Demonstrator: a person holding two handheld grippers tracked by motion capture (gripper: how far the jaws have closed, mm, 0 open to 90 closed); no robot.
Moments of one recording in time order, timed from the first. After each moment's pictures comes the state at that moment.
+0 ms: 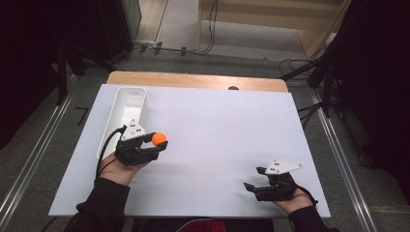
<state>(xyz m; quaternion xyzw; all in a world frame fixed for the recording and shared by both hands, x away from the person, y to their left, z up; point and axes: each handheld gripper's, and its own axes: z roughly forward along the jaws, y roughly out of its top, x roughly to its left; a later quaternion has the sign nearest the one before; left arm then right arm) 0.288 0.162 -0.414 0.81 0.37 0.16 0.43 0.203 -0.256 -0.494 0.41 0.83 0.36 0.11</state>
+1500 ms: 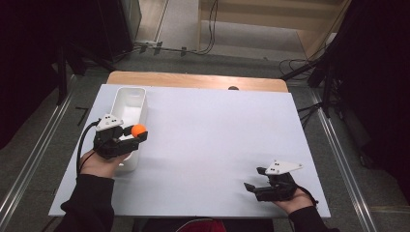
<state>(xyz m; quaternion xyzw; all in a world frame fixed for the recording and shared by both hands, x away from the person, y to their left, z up) 0.303 0.208 -0.403 0.78 0.44 0.17 0.42 0.203 -0.257 -0.495 0.41 0.83 0.36 0.11</state>
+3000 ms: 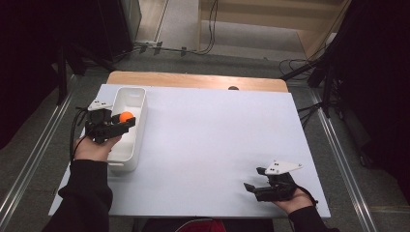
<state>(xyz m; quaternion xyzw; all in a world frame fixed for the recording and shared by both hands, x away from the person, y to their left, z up) 0.348 0.233 -0.399 0.75 0.50 0.19 0.39 0.204 -0.256 -0.495 0.41 0.83 0.36 0.11</state>
